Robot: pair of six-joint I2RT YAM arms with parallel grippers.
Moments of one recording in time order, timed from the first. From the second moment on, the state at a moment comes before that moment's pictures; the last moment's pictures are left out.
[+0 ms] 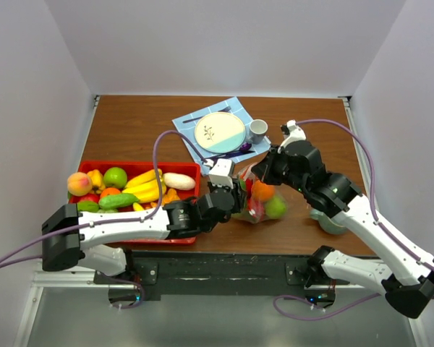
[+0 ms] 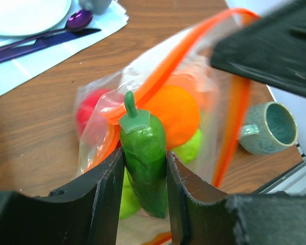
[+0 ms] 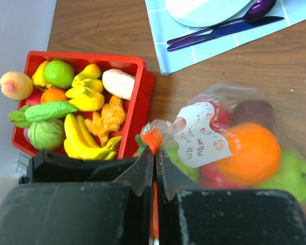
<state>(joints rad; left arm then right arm) -1.26 1.35 0.93 -0.02 -0.67 -0.72 0.71 1.00 1.10 -0.60 0.14 0.69</state>
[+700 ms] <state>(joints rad) -1.40 1.39 0.89 0.17 -0.86 -0.47 0.72 1.02 1.15 -0.61 0.14 0.69</state>
